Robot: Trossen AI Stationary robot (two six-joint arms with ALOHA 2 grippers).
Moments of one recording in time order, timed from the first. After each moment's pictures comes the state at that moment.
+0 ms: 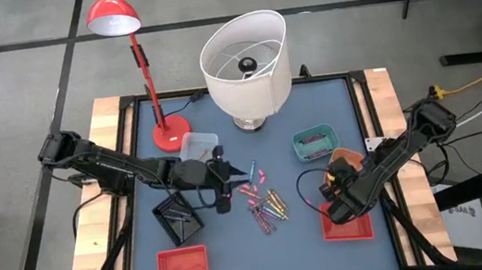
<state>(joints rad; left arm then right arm) -0.22 1.44 0.84 0.26 -0.28 -0.07 0.68 1.59 0.87 -1.26 0.37 1.83</state>
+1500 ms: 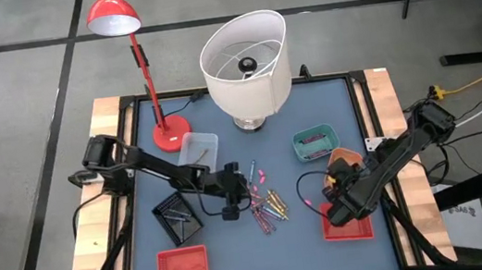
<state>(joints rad) -0.15 1.84 0.84 0.26 -0.07 -0.07 0.68 1.60 1.06 -1.49 0.31 1.73</state>
